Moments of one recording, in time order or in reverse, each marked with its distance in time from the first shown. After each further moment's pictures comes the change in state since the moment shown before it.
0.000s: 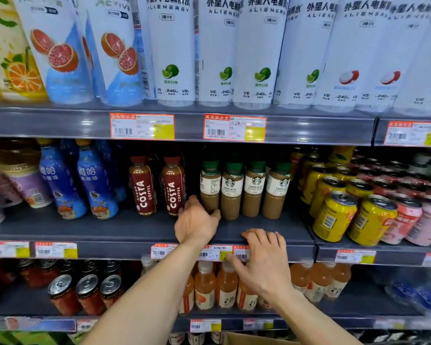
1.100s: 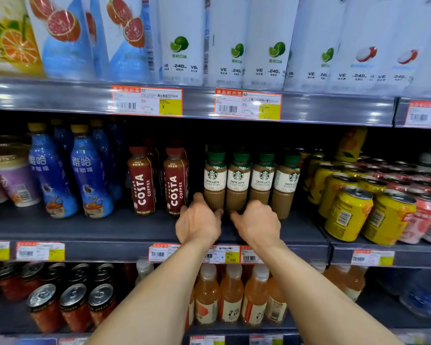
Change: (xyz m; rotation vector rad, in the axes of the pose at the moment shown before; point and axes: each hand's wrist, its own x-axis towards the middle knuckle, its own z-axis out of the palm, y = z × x) left_hand -0.002 -0.005 0.004 0.011 0.061 0.074; right_hand 0.092 -0.035 0.005 0.162 -0.107 0.443
